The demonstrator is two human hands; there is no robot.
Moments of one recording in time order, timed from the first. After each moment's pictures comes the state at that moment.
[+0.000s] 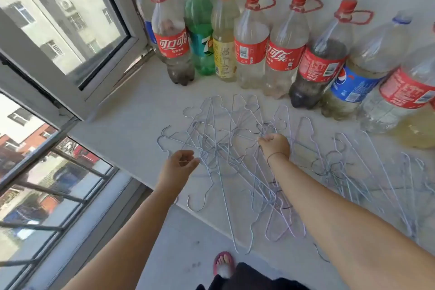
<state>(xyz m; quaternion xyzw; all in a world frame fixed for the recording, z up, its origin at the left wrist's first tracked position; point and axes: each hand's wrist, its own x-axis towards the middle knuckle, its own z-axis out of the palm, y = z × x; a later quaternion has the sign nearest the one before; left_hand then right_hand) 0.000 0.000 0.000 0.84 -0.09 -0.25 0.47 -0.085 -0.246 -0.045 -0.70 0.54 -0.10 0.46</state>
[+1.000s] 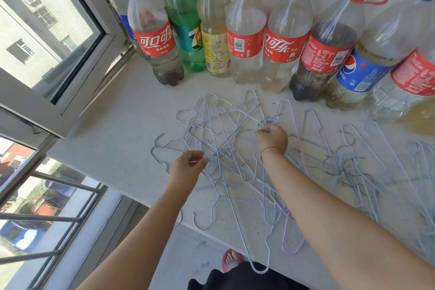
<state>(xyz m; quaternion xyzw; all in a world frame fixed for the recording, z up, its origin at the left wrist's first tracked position) 0.038 -0.036 -0.021 0.83 -0.11 -0.28 0.47 -0.038 -0.246 -0.052 -0.61 0.62 -0.17 0.46</state>
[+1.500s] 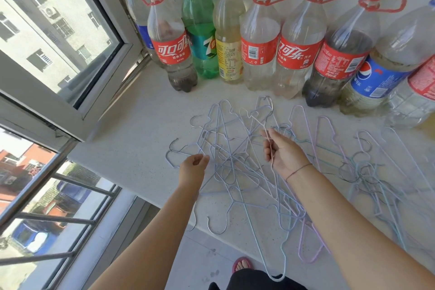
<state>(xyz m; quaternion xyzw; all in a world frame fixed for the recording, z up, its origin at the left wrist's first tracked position) 0.064 -0.034 -0.044 0.82 0.00 -0.29 0.50 -0.061 -0.217 -0.012 -0.37 0.38 -0.16 0.83</state>
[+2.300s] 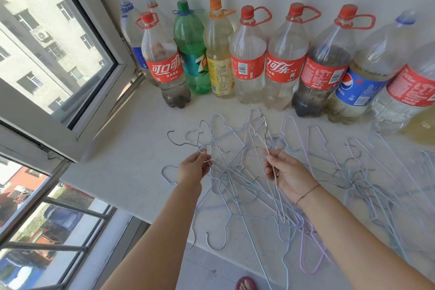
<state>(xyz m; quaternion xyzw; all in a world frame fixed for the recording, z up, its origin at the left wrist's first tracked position) 0.080 -0.067 -0.022 0.66 0.09 -0.34 0.66 -0.095 -0.201 0.006 -0.43 0.35 -0.18 0.81</state>
